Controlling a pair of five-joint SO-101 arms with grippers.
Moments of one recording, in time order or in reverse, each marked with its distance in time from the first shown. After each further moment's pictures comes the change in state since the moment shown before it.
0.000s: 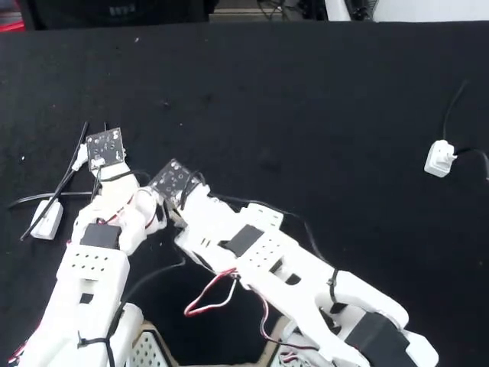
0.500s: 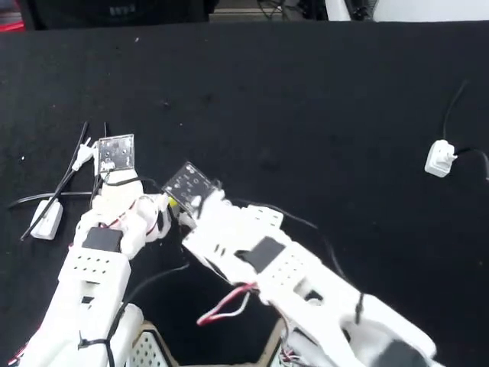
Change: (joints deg) left arm 0.4 -0.1 2.9 -0.3 -7.8; right arm 1.4 -17.4 8.8 0.1 0.1
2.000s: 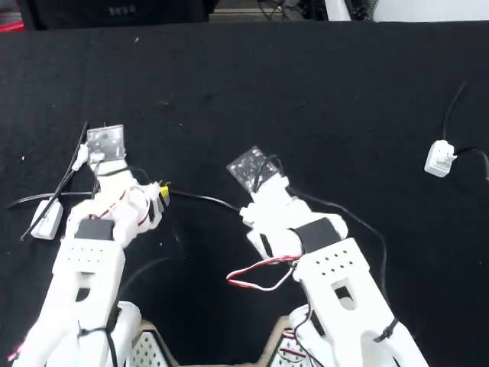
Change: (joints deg) left arm -4.2 3.1 -4.7 1.1 -2.5; right arm 23.3 -8.1 -6.2 37.1 11.9
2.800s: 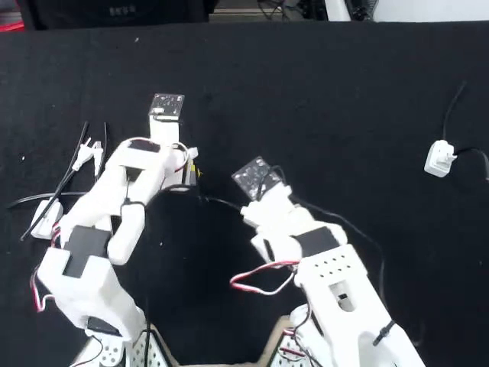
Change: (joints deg) left arm 7.0 58.9 -41.7 2.8 -6.9; right arm 3.7 0.0 9.2 -10.9 1.1
